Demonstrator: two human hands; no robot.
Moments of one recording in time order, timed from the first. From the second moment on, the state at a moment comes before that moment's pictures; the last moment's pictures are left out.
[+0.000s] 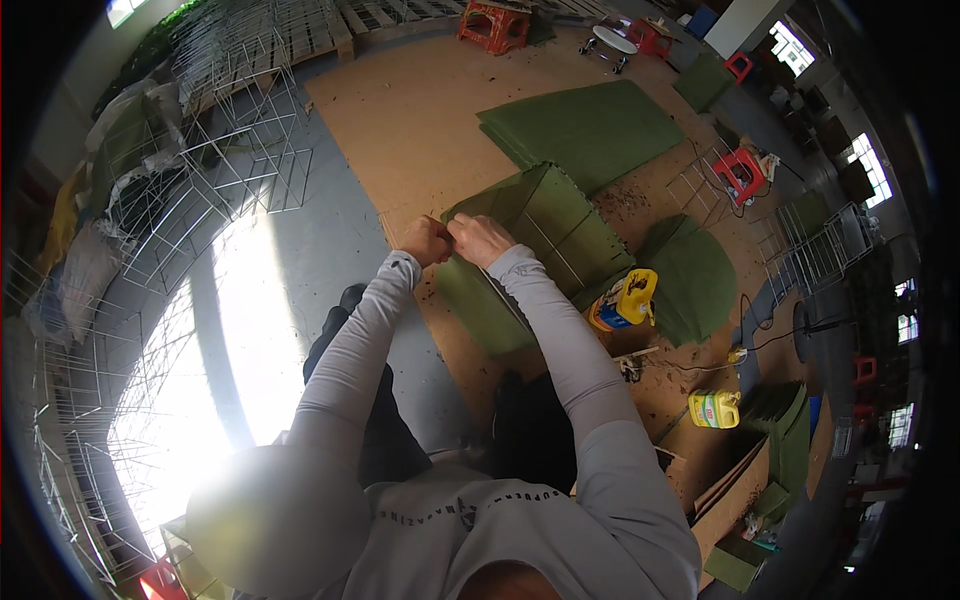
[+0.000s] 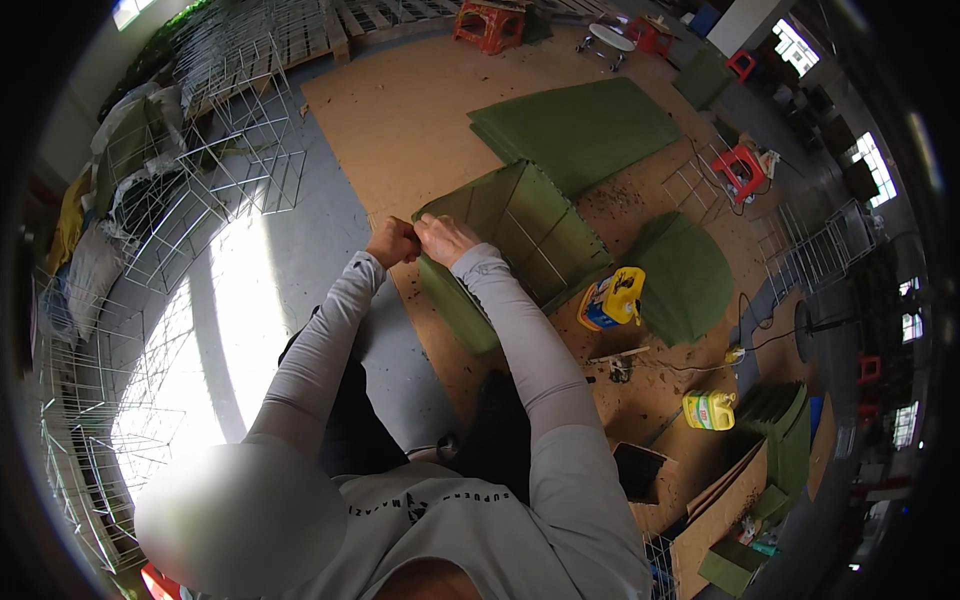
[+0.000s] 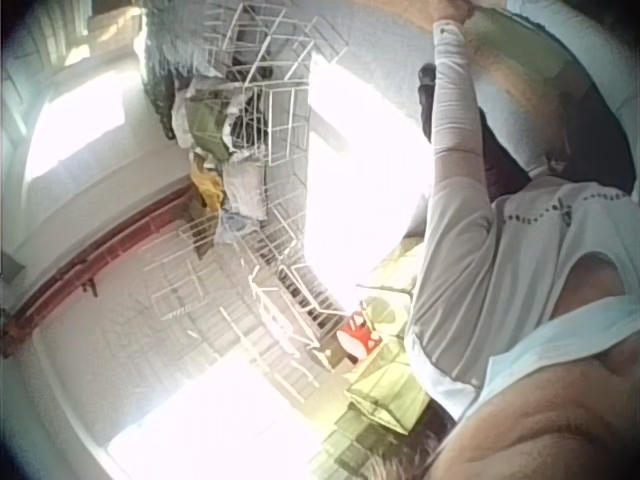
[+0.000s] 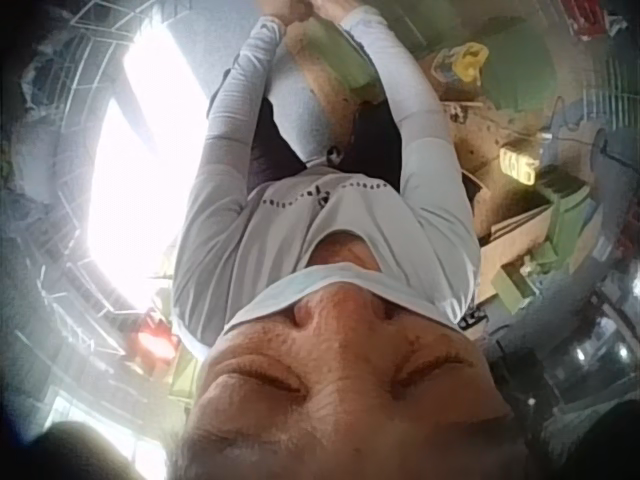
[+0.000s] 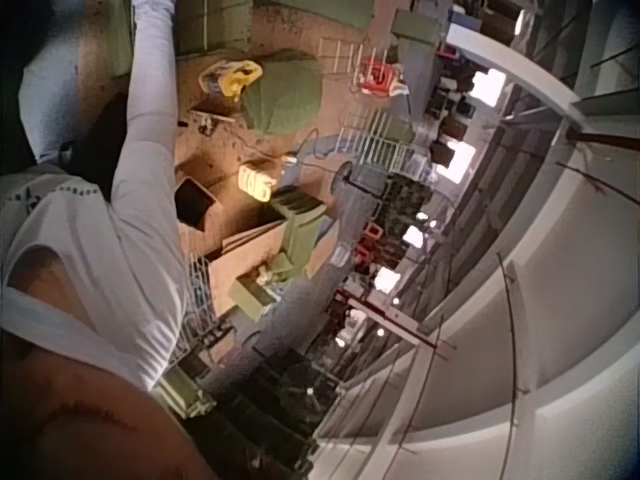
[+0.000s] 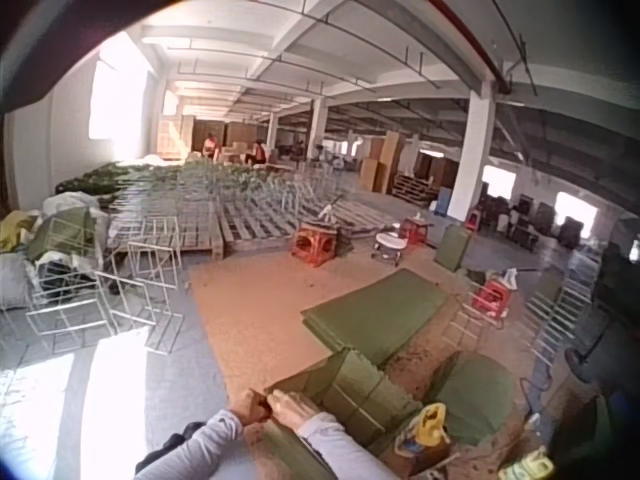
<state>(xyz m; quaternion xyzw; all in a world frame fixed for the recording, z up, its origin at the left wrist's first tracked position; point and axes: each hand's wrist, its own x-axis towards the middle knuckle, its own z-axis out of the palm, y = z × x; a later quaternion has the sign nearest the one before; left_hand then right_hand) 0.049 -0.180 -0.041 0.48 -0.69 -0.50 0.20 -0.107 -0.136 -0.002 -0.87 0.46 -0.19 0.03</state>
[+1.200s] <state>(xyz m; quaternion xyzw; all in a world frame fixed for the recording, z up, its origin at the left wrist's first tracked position) 0.046 -0.178 -0.031 0.50 -0.72 -0.45 0.18 -0.111 -0.137 -0.003 -0.88 0.45 -0.17 -0.02</state>
